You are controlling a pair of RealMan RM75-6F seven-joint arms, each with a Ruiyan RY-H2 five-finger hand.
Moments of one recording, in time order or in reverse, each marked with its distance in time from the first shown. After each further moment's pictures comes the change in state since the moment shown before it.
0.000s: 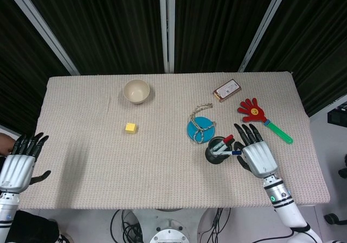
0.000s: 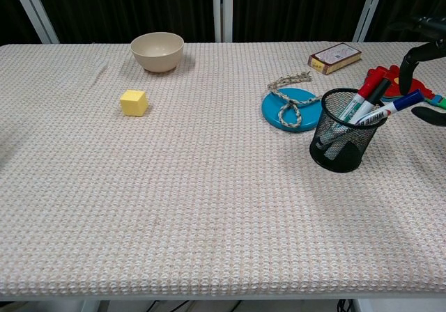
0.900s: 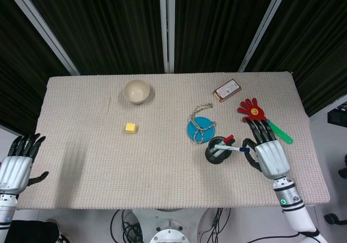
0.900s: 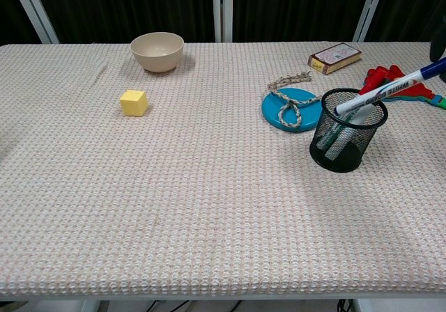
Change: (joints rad) left arm 0.014 0.004 -0.001 -0.011 -0.016 0.008 0.006; right arm -0.044 0.063 0.000 -0.032 -0.070 0.154 0.133
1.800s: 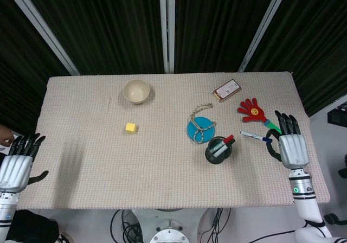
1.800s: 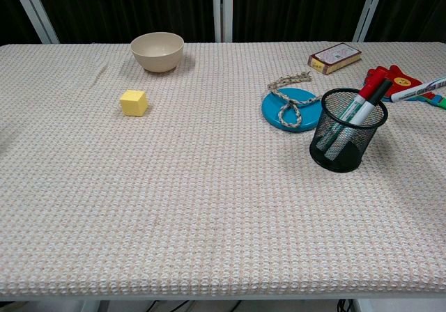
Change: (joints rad) left arm -0.007 -0.025 -0.006 0.045 -0.012 -0.018 -0.015; right arm -0.007 -0.137 0.059 0.350 0.142 -0.025 0.171
